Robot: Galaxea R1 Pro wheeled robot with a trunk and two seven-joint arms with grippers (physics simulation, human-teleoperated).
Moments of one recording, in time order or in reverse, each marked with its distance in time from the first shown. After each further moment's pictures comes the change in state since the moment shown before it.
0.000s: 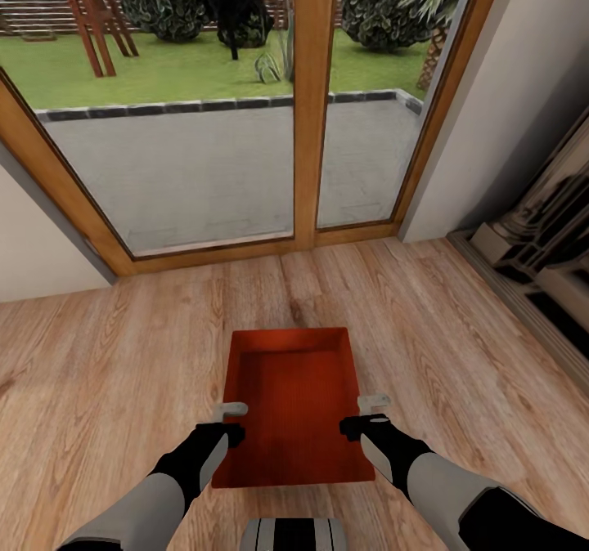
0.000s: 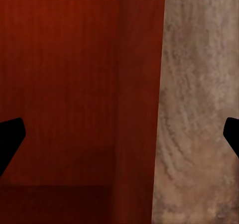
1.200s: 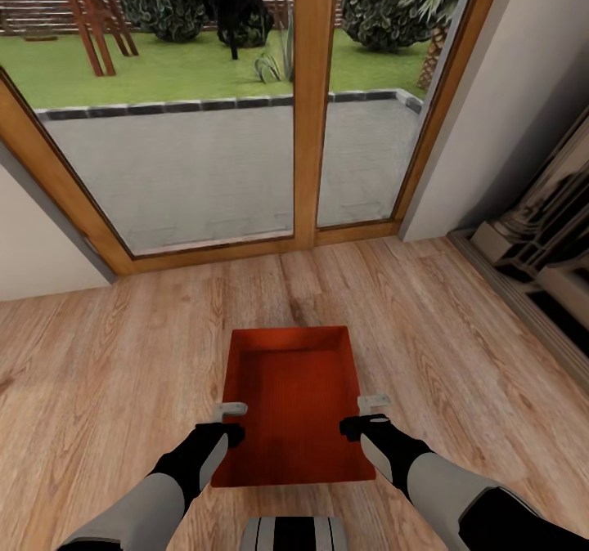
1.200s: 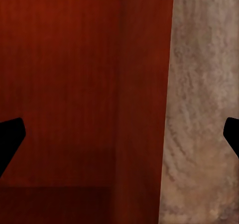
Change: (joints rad) left arm 0.000 0.000 0.006 0.000 0.000 0.001 0.001; right arm 0.000 0.000 0.000 0.000 0.000 0.002 0.000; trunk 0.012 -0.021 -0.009
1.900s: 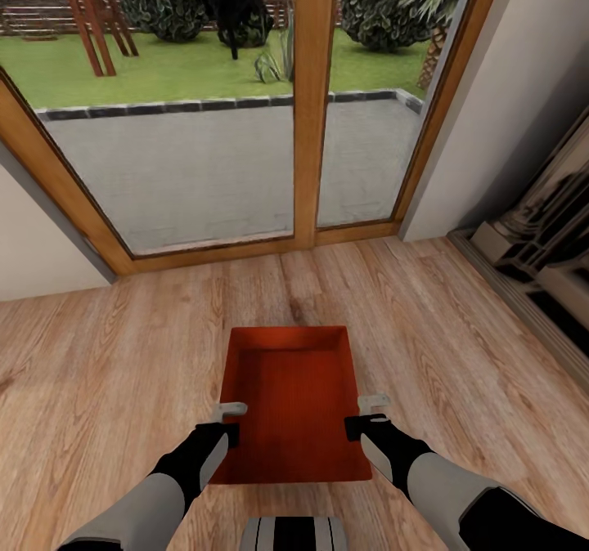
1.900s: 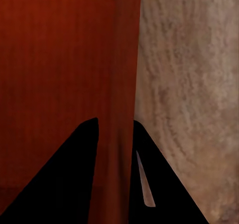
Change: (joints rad) left arm 0.000 -0.001 -0.008 0.001 0.020 -0.003 0.011; right arm 0.000 -0.001 -0.001 -0.001 -0.004 -0.003 0.001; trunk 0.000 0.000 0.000
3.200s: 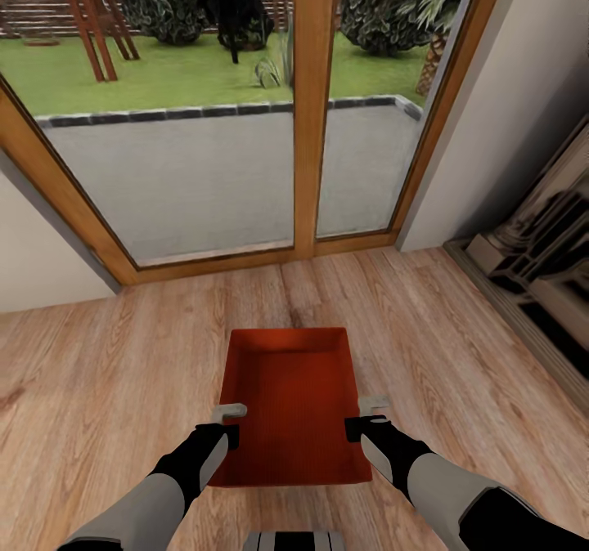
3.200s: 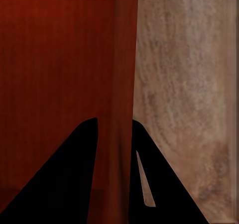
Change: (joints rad) left arm -0.001 0.000 0.007 0.007 -0.001 0.009 -0.002; right arm 0.001 0.000 0.016 0.003 -0.023 0.001 -0.002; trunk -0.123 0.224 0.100
